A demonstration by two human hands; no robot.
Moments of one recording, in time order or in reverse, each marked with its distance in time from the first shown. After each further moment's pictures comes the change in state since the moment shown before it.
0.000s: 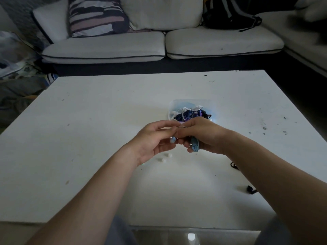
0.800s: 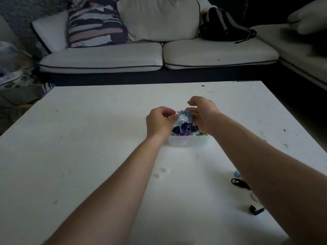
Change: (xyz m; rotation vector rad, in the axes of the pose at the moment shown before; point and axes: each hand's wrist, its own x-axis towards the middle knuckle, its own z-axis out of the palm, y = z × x) left_hand 0.101 0.021 0.018 0.499 0.569 0.392; right_hand 0.069 -0.041 -0.048 0.484 0.589 -0.050
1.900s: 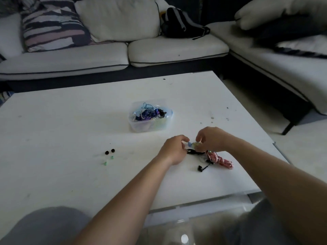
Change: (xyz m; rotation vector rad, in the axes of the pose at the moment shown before) left_hand -0.150 0.010 0.101 0.415 -0.689 0.087; right_hand -0.082 0.066 -0.196 -1.466 -0.109 -0.094
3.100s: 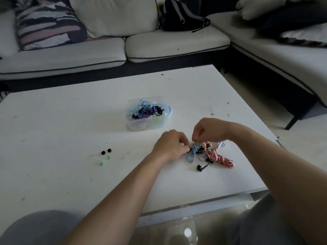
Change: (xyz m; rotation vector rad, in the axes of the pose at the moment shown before) left_hand 0.007 0.000 -0.009 0.109 0.067 0.122; right_hand 0.003 -0.004 -0.026 0.133 -0.142 -0.167
